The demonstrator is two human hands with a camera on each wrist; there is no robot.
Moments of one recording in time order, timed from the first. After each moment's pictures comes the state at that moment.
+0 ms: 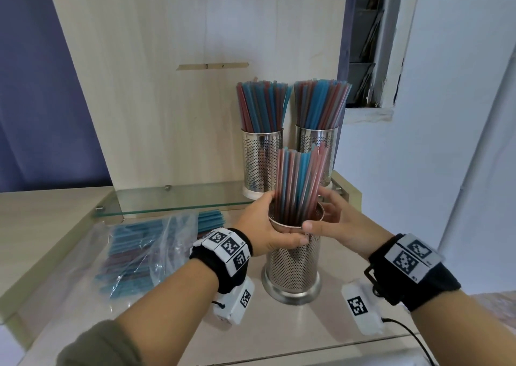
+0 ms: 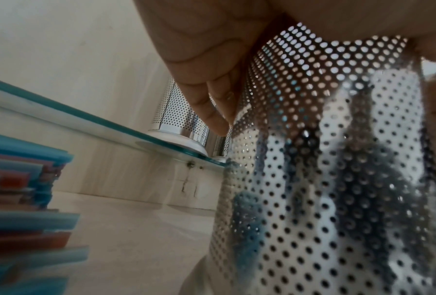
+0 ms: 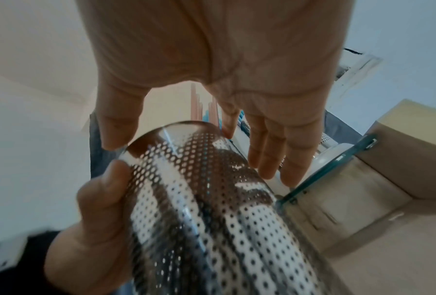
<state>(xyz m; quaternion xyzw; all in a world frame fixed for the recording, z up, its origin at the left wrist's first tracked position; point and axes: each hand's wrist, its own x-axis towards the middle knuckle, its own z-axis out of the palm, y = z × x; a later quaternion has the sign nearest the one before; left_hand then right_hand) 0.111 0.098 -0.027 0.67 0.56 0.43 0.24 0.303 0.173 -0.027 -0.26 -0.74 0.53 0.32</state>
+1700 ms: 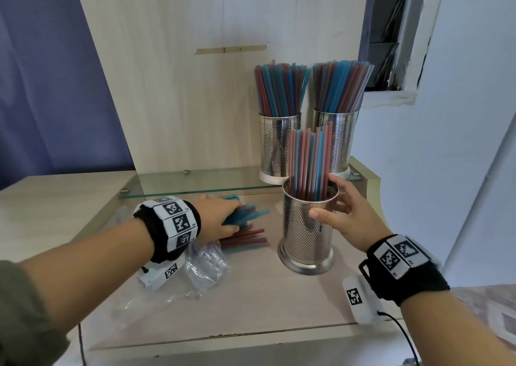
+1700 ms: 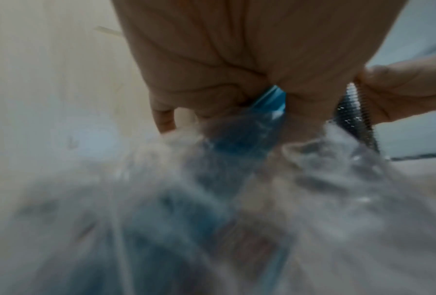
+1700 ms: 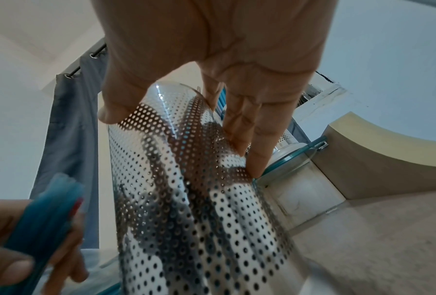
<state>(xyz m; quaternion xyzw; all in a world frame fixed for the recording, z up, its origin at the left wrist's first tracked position) 0.027 0.045 -0.003 0.71 0.70 -0.08 -0.02 0.284 0.156 -0.050 -0.30 -0.74 0.45 0.41</state>
